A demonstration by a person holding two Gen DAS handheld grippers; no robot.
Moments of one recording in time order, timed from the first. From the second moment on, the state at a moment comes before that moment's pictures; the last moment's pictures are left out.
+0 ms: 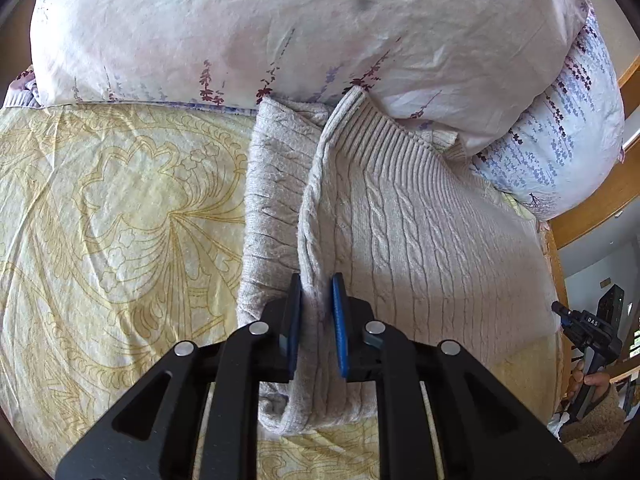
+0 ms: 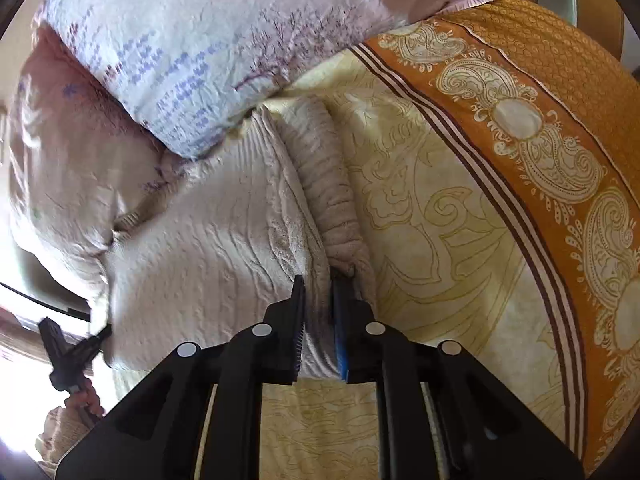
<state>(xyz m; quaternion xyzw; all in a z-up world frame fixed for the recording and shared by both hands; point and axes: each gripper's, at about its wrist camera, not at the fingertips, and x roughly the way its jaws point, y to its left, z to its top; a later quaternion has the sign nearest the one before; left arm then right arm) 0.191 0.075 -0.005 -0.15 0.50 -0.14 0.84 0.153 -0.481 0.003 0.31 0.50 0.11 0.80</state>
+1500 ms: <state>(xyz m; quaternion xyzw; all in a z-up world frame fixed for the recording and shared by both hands) 0.206 -0.043 -0.004 -0.01 0.50 -0.11 0.86 0.192 -0.380 0.005 0.08 0.50 0.13 0.85</state>
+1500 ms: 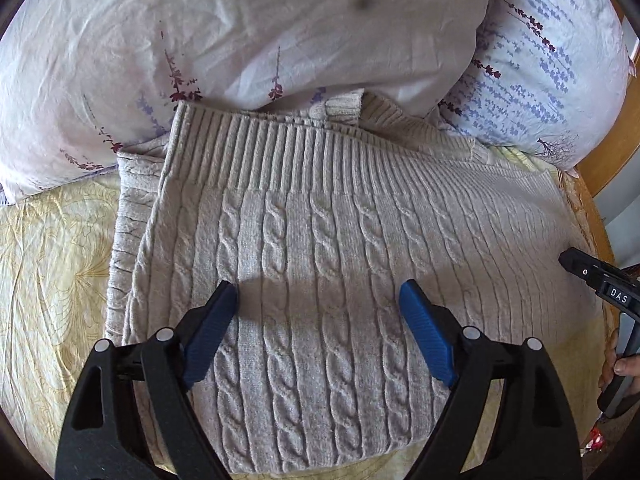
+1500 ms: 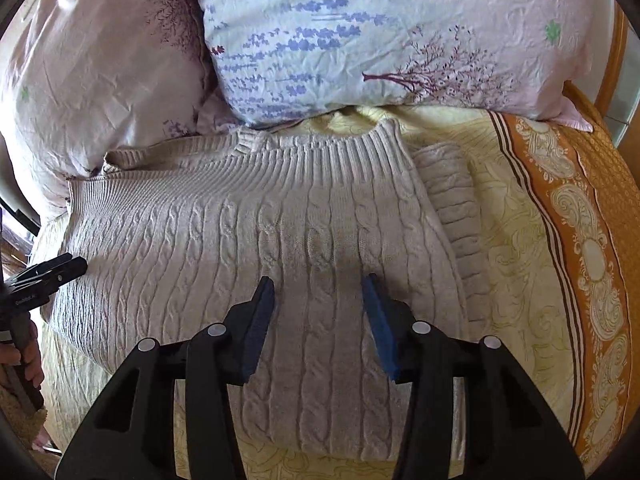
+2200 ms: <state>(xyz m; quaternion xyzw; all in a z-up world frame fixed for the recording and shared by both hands) 0.221 0.053 0.002 -0.14 0.47 -0.03 0.87 0.206 -0.299 0.021 0.03 0.50 0.19 0.85</state>
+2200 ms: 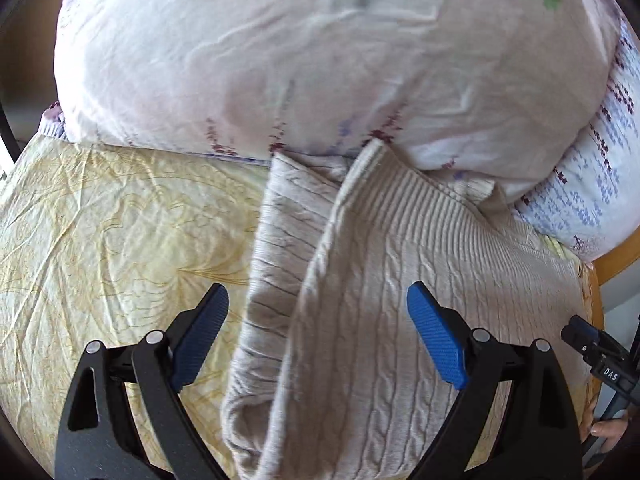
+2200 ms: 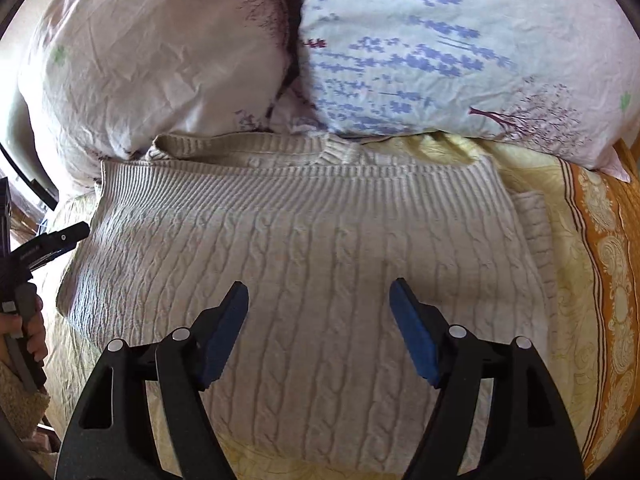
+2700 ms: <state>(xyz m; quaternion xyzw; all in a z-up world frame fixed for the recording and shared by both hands) 0.241 0.085 -0.015 -0.21 0.50 -0.13 0.83 0.203 -0.256 0.012 -0.03 0.50 0.19 0.85</state>
